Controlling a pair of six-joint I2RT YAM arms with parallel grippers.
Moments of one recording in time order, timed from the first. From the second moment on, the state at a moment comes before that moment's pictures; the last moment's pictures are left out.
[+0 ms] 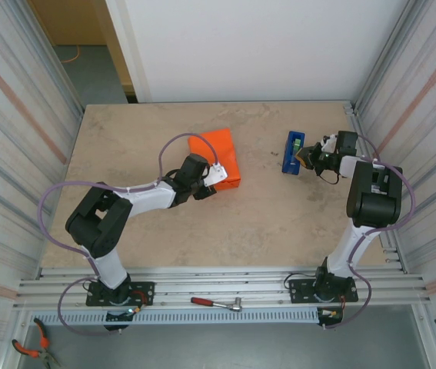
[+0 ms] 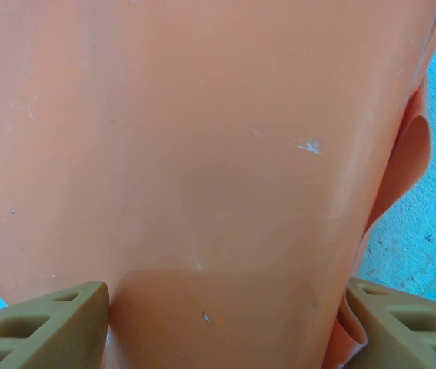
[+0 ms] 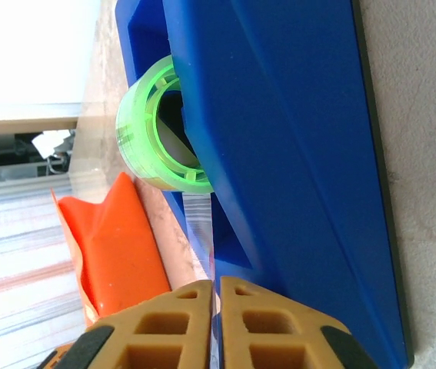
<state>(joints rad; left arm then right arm) -0.66 1.74 0.96 0.03 -0.15 0.64 -0.19 1.90 1.08 -0.05 -0.78 0.73</state>
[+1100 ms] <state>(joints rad) -0.66 1.74 0.96 0.03 -0.15 0.64 -0.16 1.67 0.86 0.11 -0.81 0.85</state>
